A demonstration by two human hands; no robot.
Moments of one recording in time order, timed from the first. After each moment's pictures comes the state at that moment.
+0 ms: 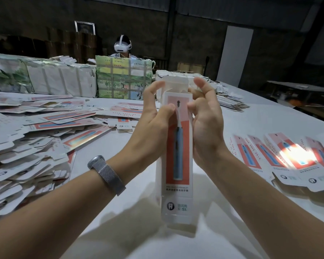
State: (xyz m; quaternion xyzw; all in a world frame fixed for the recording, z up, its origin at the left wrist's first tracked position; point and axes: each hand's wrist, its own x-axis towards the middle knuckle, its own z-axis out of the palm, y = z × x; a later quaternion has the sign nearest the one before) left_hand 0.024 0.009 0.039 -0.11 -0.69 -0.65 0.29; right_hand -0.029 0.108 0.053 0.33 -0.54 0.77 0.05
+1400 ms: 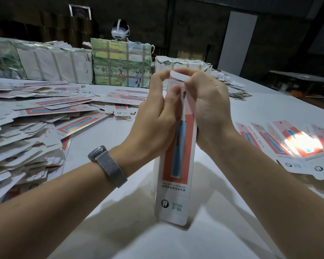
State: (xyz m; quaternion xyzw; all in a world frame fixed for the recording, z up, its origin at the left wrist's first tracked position) left_hand 0.024 0.013 0.028 -0.12 -0.75 -0.54 0.35; right_hand -0.027 0.110 0.060 0.30 -0.58 0.76 0.03
